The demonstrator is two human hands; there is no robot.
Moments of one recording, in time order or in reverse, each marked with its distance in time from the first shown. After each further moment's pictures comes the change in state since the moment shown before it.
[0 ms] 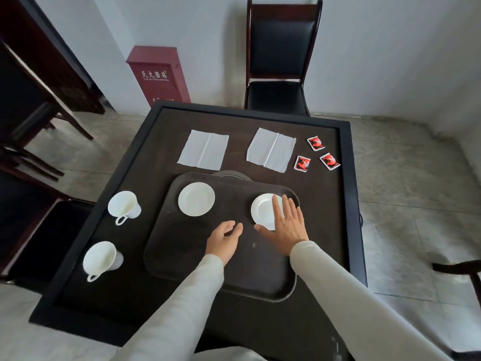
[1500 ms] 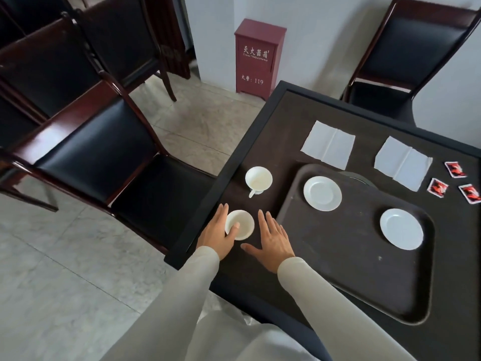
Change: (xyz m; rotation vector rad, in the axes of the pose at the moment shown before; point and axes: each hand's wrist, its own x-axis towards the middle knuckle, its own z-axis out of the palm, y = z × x) left_hand 0.011 -0.165 -0.344 0.496 0.154 0.068; right_hand -0.039 -0.371 0.142 0.036 -0.281 -0.288
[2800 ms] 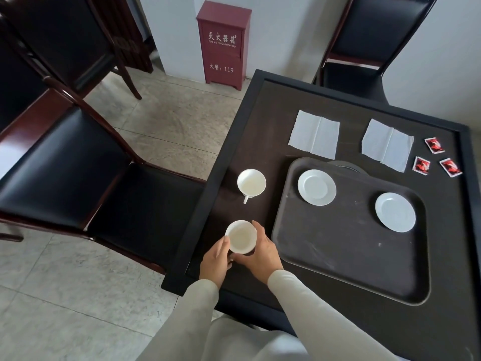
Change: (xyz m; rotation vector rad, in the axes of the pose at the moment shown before) left_hand 0.008 -0.025 0.019 -0.853 -0.129 -0.329; right_hand 0.014 -0.045 0.020 0.592 0.136 0.285
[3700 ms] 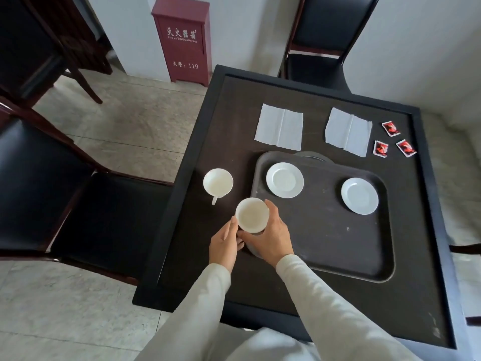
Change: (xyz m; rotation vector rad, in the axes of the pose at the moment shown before) left_hand -0.008 0.038 0.089 -0.141 -0.122 0.085; right_hand -0.002 0.010 -0.090 0.050 0.307 0.028
